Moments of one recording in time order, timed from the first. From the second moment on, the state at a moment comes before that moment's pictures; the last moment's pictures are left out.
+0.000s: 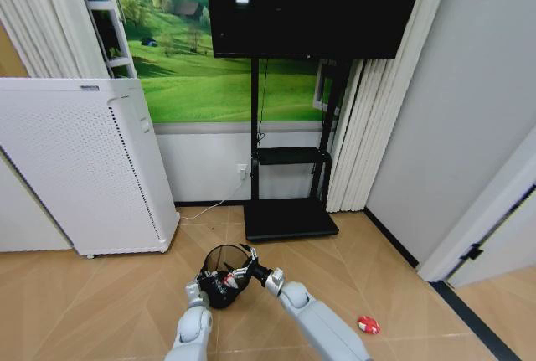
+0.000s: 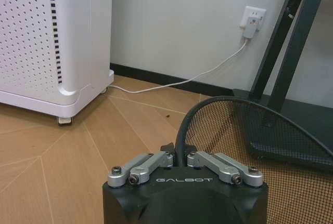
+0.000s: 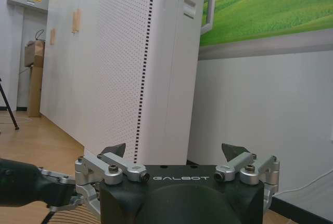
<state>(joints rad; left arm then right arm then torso) 1.15 -1.61 -0.56 -1.38 -0.18 0.09 -0.15 -0.75 1.35 -0.15 1.04 0.32 0.46 -0.41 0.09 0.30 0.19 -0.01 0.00</state>
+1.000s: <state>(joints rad) 1.52 -1.53 -0.63 -1.71 -0.32 0.10 -0.15 -0.71 1.25 0.06 0.54 0.13 0.32 0.00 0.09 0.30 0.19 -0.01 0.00</state>
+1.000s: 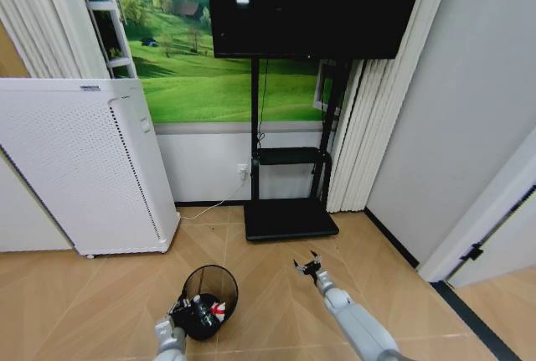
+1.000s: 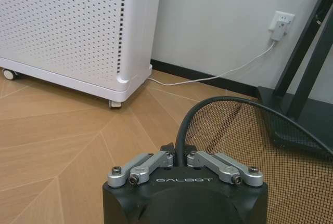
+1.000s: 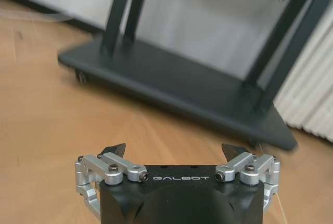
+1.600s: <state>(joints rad) 1.53 -1.52 -0.63 -1.75 -0.35 0.10 -0.15 -0.87 1.06 0.22 0.50 0.05 0.30 0.02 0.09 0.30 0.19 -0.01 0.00</state>
